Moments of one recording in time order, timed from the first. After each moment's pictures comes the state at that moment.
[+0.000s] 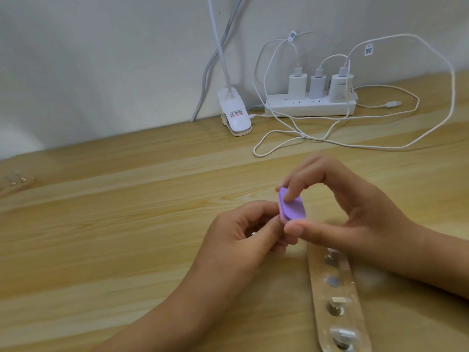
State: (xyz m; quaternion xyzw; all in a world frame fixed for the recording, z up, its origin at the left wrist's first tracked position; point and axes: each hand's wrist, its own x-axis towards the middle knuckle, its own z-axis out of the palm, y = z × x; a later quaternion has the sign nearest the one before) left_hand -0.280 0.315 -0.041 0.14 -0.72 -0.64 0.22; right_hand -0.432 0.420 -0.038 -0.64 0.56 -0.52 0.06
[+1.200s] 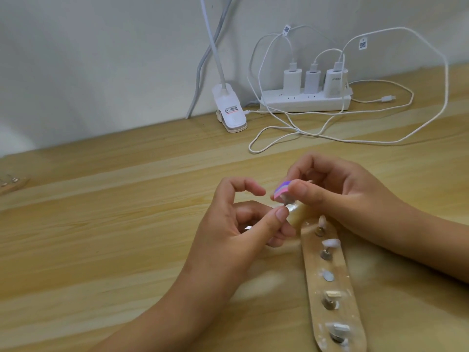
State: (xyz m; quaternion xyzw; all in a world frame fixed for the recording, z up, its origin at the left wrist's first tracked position) left_hand -0.279 0.314 -0.041 0.12 -0.70 -0.66 0.26; right_hand -0.433 0.422 -0.030 -0.52 0.57 -0.58 0.26
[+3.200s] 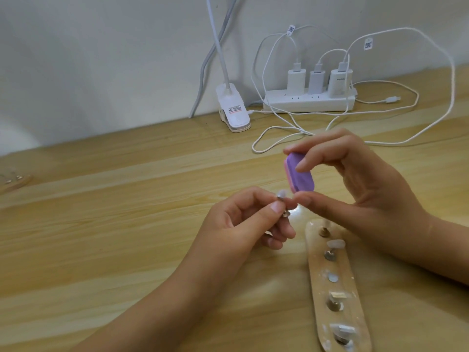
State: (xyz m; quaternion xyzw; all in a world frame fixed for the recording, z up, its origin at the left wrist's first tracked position) left_hand -0.279 0.312 -0.031 0.11 -0.67 -0.71 0.20; right_hand -0.442 0.421 -0.038 -0.66 0.53 -0.53 -0.01
